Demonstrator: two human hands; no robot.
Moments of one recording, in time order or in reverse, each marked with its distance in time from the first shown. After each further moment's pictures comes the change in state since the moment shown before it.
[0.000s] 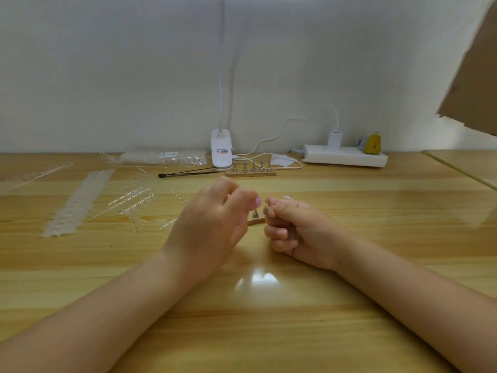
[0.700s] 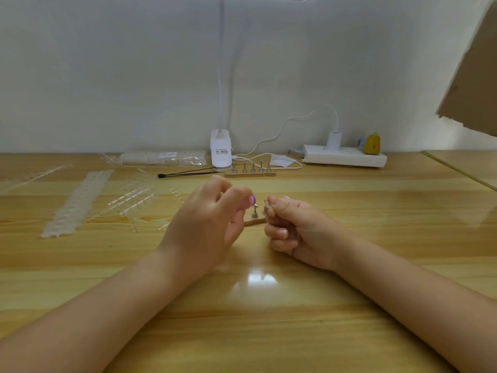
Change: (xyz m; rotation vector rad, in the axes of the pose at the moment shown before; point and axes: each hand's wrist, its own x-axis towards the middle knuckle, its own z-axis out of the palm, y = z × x) left_hand 0.001 0.000 -0.006 -0.034 -0.044 -0.076; right_hand 0.001 0.000 -0.001 0.013 0.012 -0.017
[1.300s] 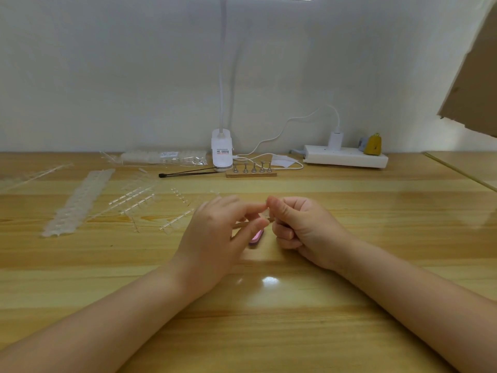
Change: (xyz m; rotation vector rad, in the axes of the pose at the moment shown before) left_hand -0.006 0.012 0.008 -0.259 -0.055 -0.192; right_hand 0.002 0.000 -0.003 -0.186 0.088 -0.128
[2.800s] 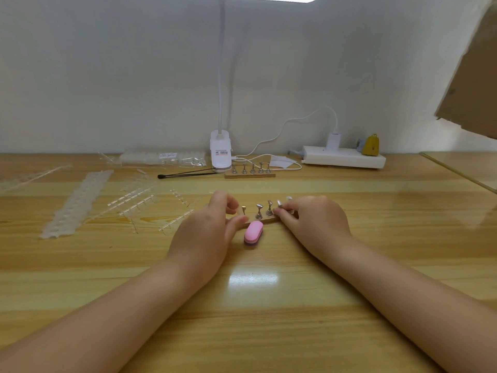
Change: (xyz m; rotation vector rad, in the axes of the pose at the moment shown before) left_hand 0.000 -0.017 0.005 0.114 -0.085 -0.362; right_hand 0.009 0.003 -0.022 -1.568 0.464 -0.252
